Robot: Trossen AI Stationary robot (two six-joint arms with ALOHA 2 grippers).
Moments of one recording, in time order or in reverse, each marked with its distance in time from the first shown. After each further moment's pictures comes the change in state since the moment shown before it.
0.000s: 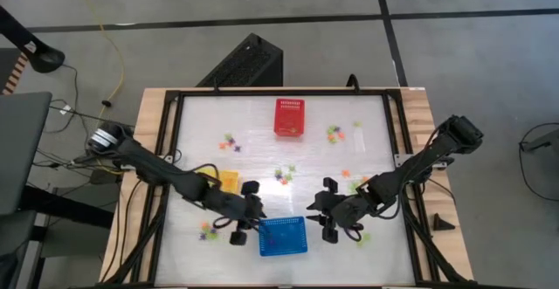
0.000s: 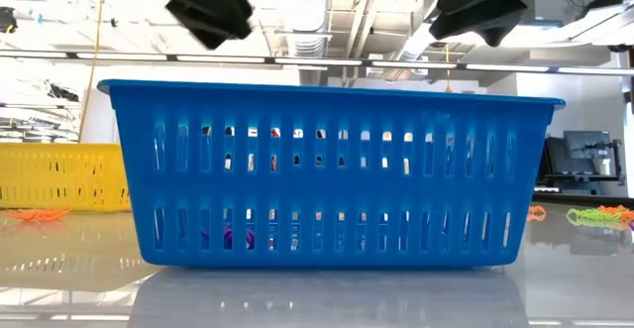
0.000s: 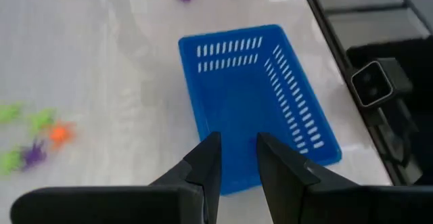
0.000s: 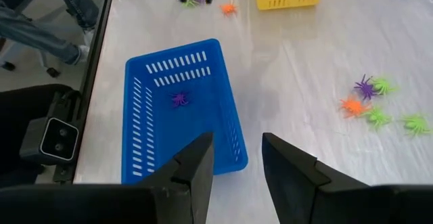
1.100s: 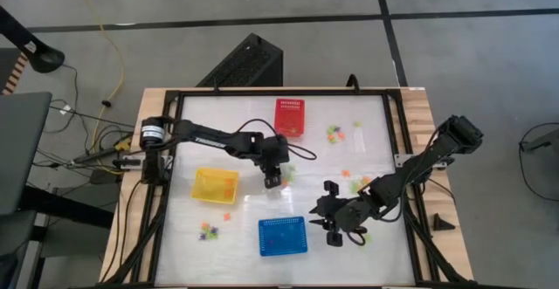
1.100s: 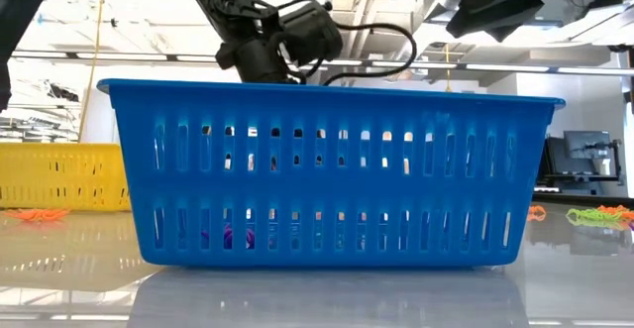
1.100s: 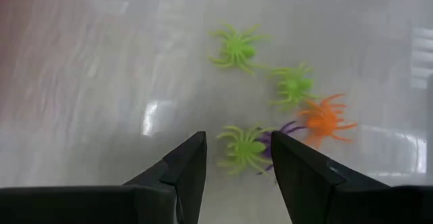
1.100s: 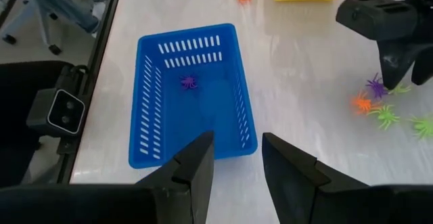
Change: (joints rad) left arm 0.555 0.387 0.169 -0.120 0.201 0.124; right arm 0.028 0.000 0.000 -0.025 -0.012 -0.053
